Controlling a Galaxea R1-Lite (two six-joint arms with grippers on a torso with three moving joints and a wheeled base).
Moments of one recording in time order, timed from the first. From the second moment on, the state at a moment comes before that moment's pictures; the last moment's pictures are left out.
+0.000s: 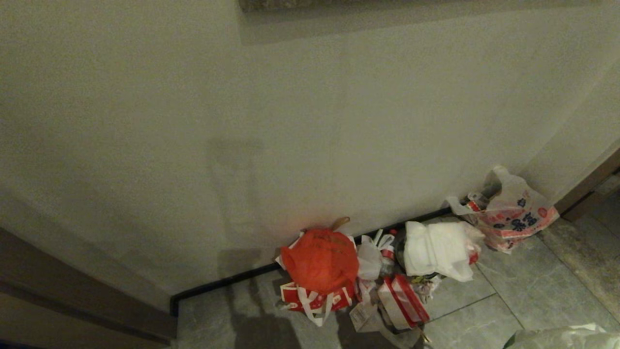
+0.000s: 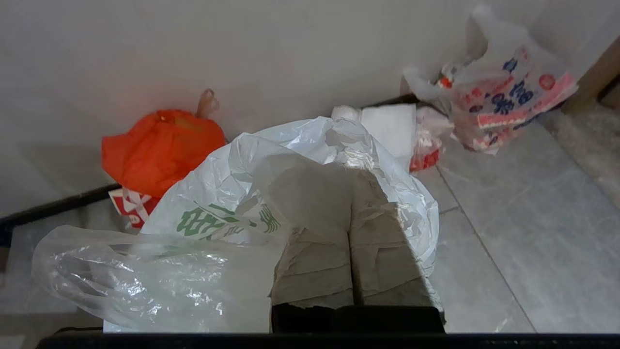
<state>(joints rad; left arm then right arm) 0.00 0.00 0.00 0.00 0.00 -0.01 0.00 0.00 -0.02 0.05 -0.01 0.03</state>
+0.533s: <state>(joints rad) 0.00 0.00 0.00 0.00 0.00 -0.01 0.00 0.00 -0.02 0.05 -0.01 0.03</state>
